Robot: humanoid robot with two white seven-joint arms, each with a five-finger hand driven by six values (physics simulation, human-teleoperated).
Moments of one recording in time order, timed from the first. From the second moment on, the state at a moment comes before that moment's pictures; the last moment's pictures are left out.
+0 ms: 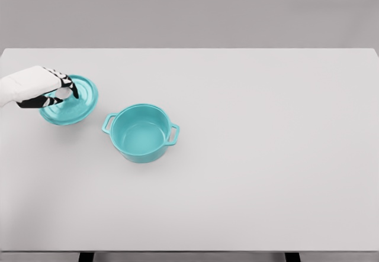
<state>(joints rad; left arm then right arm) -0.43 0.76 -0.19 -1.39 -0.53 -0.61 -0.61 0.06 0.00 -0.30 0.08 0.25 -0.01 0.09</state>
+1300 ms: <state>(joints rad) -0.43 0.75 -0.27 -1.57 -0.51 -0.61 -0.61 0.06 0.00 -0.30 0.08 0.25 -0.01 0.09</state>
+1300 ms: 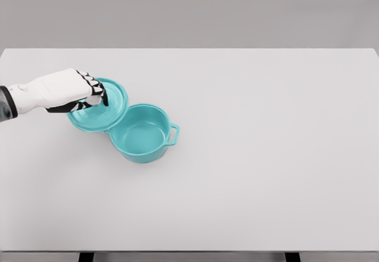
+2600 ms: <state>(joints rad) -0.41 0.64 -0.35 -1.66 -0.50 -0.61 -0.61 0.06 0.00 -0.30 0.08 0.25 -0.01 0.09</state>
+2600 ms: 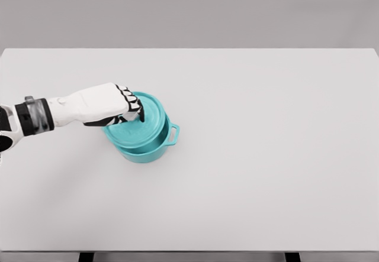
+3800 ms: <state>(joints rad) -0.40 0.62 -0.37 -1.65 -0.51 -0.61 -0.61 0.06 0.00 -0.30 0.08 0.25 -0.01 0.09</state>
